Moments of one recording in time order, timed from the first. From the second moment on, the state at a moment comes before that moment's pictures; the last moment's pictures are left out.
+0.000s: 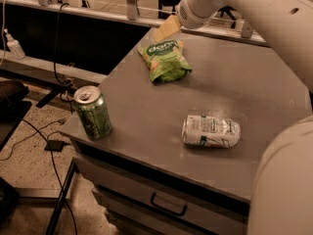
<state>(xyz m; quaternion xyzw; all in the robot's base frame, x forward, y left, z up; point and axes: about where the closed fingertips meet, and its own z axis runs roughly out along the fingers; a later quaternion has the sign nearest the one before) 0.762 -0.082 0.932 -0.25 0.90 0.05 0.35</state>
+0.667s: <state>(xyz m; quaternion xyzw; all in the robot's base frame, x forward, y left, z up) 0.753 -0.060 0.878 -0.21 0.93 0.08 0.29</state>
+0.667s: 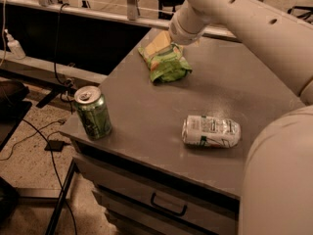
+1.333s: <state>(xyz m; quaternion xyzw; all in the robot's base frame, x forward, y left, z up) 0.742 -0.048 0.843 -0.22 0.94 0.07 0.25</state>
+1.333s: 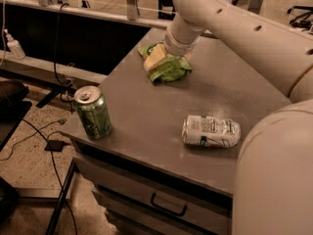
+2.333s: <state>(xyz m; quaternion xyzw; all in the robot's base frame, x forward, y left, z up) 0.741 -0.045 0.834 -0.24 0.94 0.06 0.24</state>
